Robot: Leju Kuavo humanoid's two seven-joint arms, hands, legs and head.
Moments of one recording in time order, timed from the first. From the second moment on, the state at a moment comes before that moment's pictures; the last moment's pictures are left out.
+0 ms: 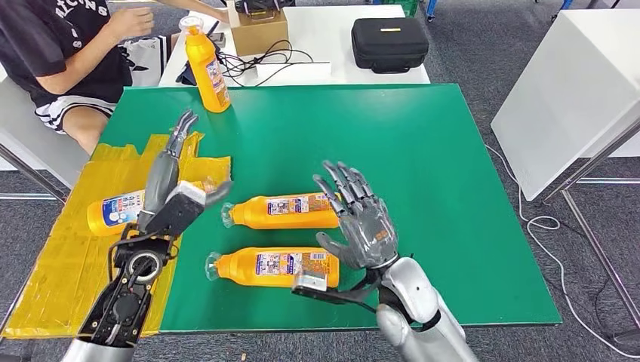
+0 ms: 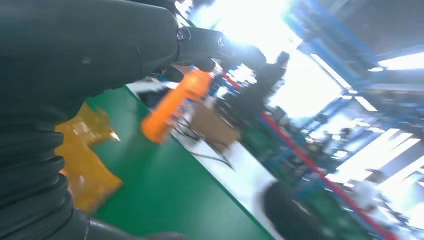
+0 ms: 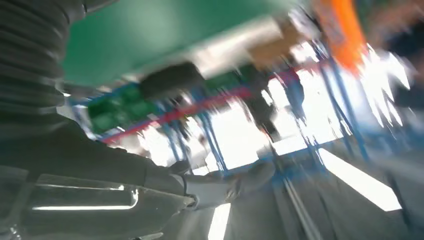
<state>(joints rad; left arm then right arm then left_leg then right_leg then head) -0.26 0.04 -0.20 -1.52 -0.59 0.14 -0.32 -0.25 0.04 0.57 -1.44 1.15 -0.40 -0.07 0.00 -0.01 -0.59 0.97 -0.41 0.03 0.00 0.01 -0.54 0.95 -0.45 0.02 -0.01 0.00</state>
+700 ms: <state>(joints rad) -0.03 -0.03 -0.33 -1.69 -0.46 0.13 -0.47 -0.52 0.19 0.53 -0.87 1.20 -0.22 -0.02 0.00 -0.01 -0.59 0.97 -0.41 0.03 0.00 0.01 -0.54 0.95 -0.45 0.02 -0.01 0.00</state>
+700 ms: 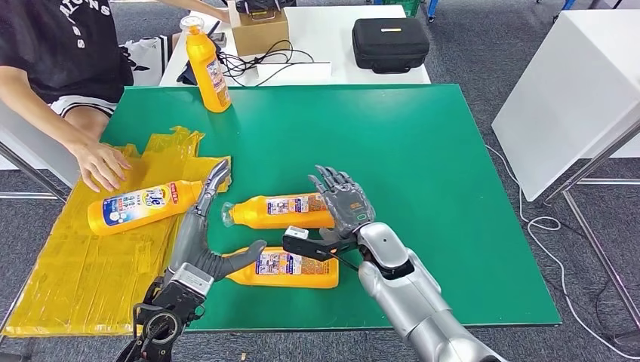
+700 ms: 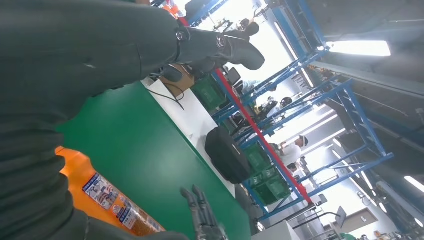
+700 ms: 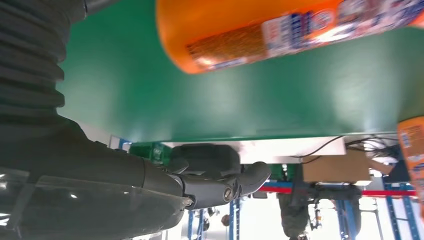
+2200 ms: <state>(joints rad) -0.03 -0.05 -0.33 -1.63 -0.48 0.16 -0.48 -0.70 0.29 0.50 -0.47 1.27 -0.33 0.13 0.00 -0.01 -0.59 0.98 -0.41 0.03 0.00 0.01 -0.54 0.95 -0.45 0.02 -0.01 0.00</state>
